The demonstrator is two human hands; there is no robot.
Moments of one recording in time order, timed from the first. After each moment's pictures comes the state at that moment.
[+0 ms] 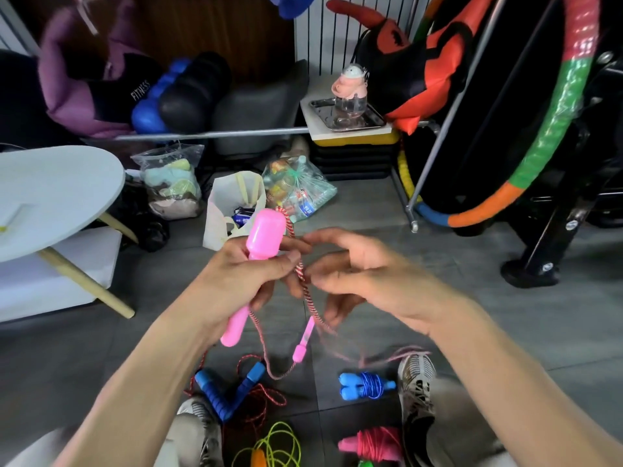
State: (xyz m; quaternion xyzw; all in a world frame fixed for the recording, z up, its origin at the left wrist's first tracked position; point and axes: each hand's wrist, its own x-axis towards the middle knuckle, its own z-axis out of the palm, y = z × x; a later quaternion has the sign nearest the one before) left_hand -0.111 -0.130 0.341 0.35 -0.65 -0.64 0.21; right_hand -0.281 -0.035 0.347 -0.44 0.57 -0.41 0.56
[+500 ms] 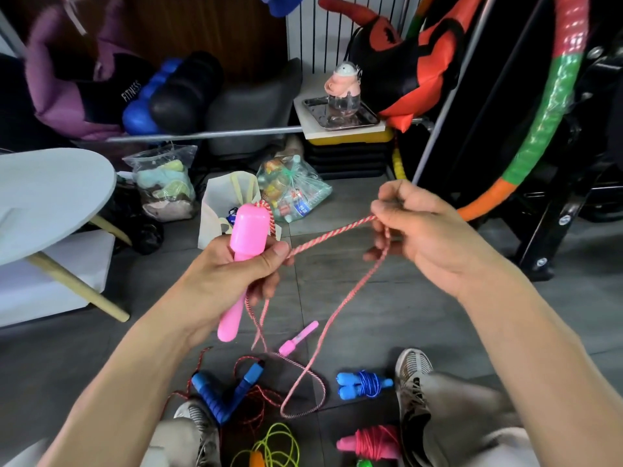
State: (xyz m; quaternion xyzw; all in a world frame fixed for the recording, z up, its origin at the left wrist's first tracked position) left_hand -0.109 -0.131 0.344 0.35 -0.64 -0.65 0.22; right_hand -0.328 -0.039 0.358 -0.32 0.59 -0.59 0.44
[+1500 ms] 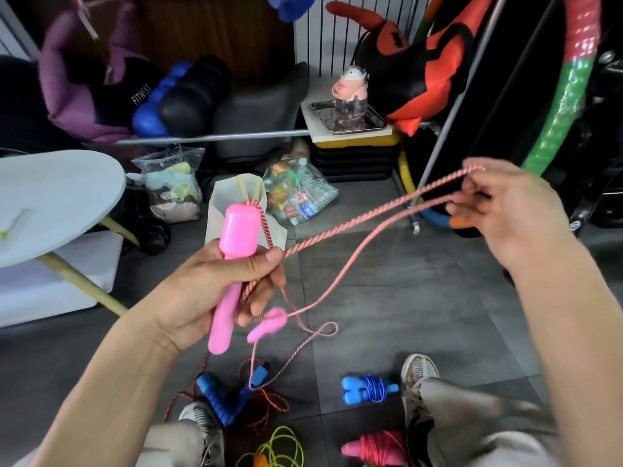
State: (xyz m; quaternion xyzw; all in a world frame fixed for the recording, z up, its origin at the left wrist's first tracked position) left_hand -0.088 -0.140 0.355 0.28 -0.57 -0.75 0.16; right_hand -0.390 -0.031 0.371 -0.16 0.63 -0.71 0.27
